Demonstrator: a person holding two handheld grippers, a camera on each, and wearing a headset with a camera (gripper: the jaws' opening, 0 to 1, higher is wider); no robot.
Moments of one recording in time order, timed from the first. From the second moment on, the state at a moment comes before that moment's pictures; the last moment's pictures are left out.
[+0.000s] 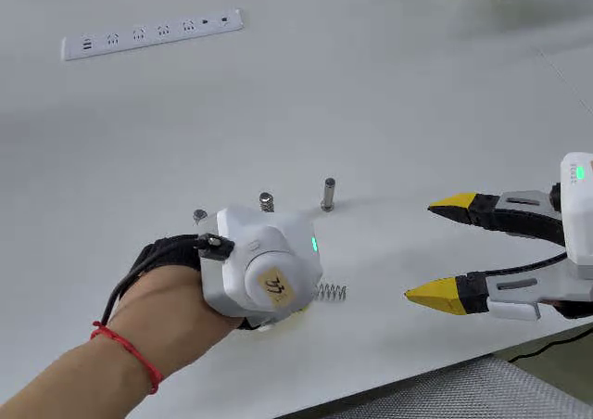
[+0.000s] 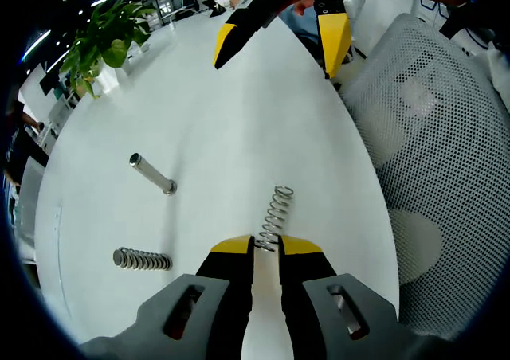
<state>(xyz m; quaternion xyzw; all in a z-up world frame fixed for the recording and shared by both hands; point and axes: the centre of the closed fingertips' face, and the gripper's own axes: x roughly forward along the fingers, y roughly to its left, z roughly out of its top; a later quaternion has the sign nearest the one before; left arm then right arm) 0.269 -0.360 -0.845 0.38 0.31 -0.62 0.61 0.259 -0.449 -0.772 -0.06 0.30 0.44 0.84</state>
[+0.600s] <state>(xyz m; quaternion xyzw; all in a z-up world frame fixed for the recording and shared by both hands) 0.265 -0.362 -0.845 0.37 0.32 -0.63 0.61 0.257 -0.452 -0.772 -0.06 0.30 0.44 0.85</state>
